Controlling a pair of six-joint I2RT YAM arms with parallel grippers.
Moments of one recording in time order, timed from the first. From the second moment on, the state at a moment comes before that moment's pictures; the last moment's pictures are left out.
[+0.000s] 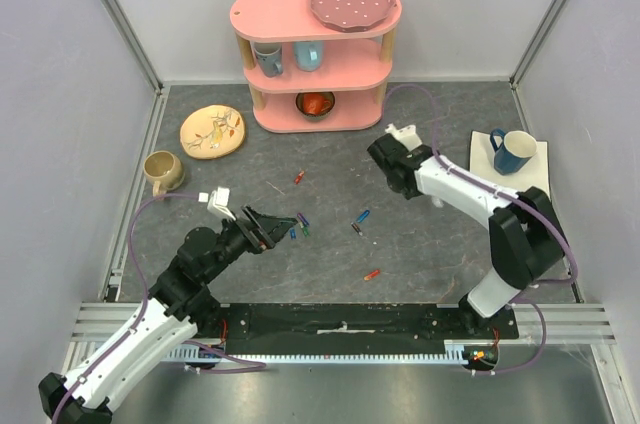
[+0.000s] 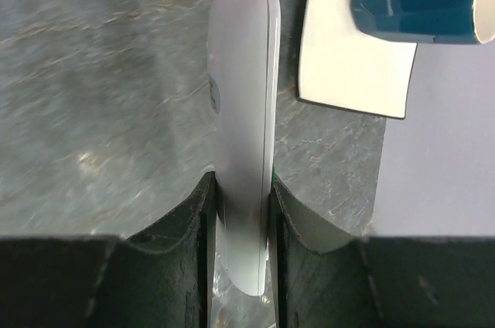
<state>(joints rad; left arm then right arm) -0.65 0.34 0.24 -0.04 0.05 -0.99 0.64 1.62 1.15 -0.84 0.82 0.30</state>
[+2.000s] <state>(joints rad) -0.65 0.54 0.29 -0.25 0.06 -0.88 0.52 1.04 0.73 -0.37 0.23 0.37</state>
